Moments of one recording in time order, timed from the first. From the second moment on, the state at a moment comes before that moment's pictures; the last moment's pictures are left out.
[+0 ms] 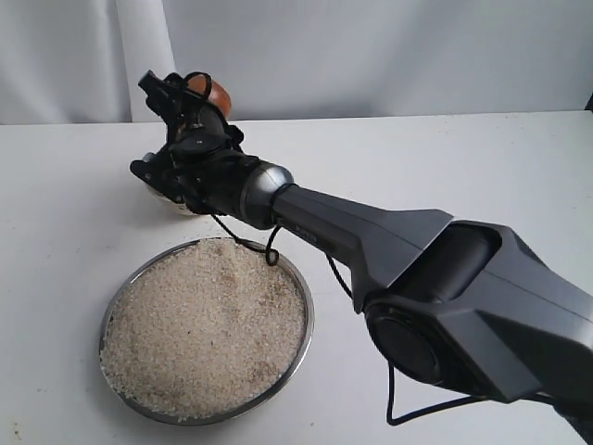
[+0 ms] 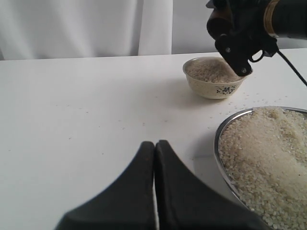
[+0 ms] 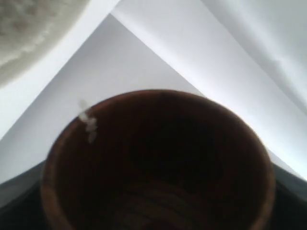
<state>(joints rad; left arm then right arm) -0.04 0.00 0.00 -0.04 0.36 0.04 0.81 2.69 -2.40 -1.49 0.56 -0.62</state>
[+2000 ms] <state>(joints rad) -0.04 0.00 0.00 -0.04 0.36 0.04 0.25 1.73 -1.07 0.69 0.33 -0.96</state>
